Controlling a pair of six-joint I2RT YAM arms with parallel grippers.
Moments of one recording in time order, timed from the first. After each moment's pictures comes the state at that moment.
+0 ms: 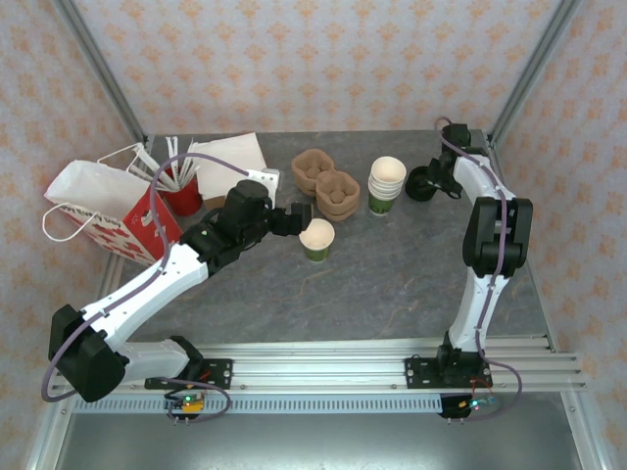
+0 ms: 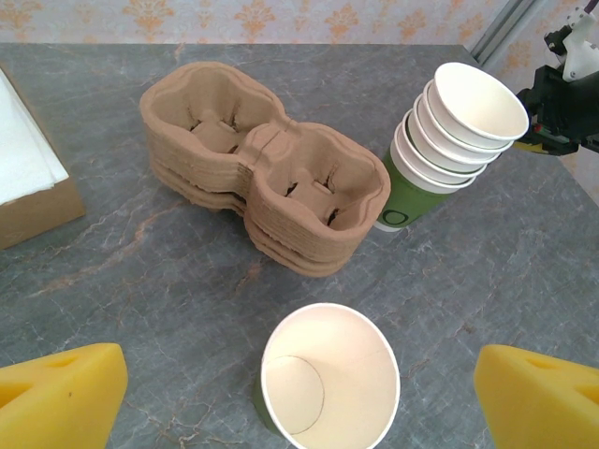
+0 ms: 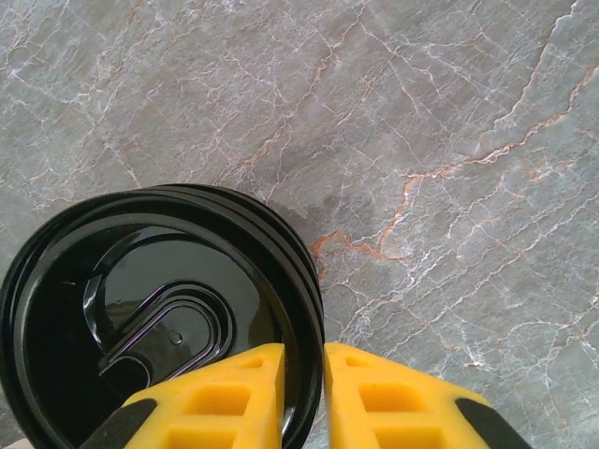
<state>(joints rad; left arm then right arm) -0.60 1.23 1.04 -0.34 -0.11 -0.40 -0.06 2.06 1.68 -0.72 0.07 0.36</state>
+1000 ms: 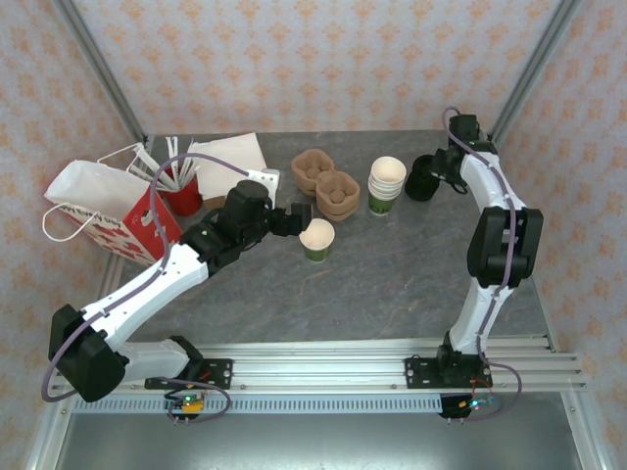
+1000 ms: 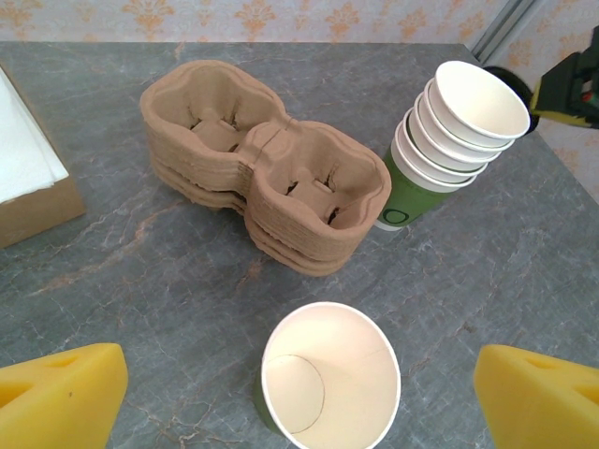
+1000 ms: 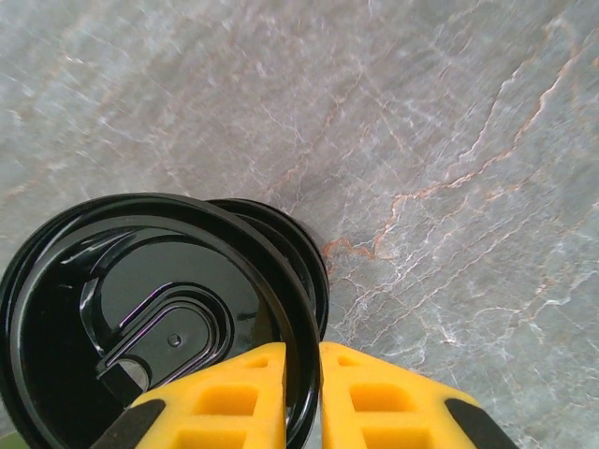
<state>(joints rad) -0.60 1.23 1.04 -0.34 -0.11 -0.40 -0.06 1.93 1.67 -0.74 0.07 0.37</state>
